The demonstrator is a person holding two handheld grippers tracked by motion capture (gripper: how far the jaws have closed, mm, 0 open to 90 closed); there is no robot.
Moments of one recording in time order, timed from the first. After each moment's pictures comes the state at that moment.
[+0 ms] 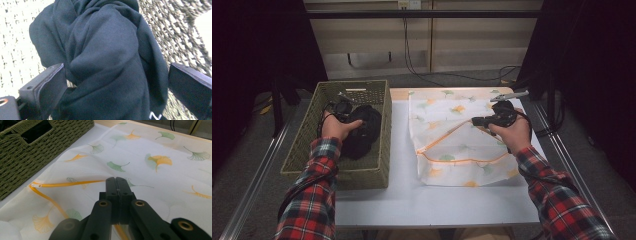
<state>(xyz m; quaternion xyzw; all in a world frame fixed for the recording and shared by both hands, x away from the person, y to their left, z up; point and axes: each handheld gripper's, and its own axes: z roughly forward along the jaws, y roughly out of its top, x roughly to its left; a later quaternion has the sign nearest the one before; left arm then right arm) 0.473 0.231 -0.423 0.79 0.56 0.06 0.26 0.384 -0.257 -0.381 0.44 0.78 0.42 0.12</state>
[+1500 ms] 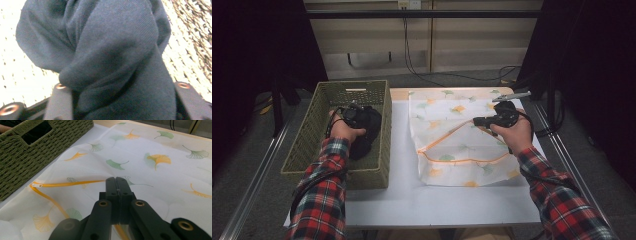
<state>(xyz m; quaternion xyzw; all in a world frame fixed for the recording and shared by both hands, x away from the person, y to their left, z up) 0.473 0.215 -0.447 0.82 0.53 0.10 0.20 0.383 -0.261 -0.382 0.45 0.78 0.42 0.12</state>
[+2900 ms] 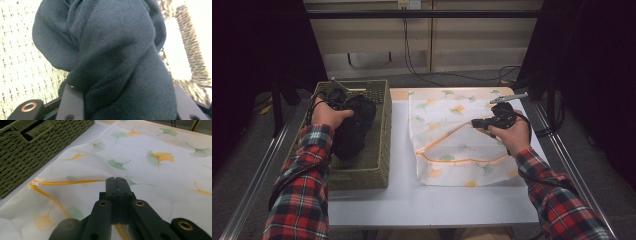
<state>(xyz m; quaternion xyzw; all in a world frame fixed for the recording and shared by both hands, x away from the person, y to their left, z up) 0.468 0.235 -0.359 0.77 0.59 0.01 0.23 0.382 -0.255 -0.385 0.45 0.78 0.42 0.12</state>
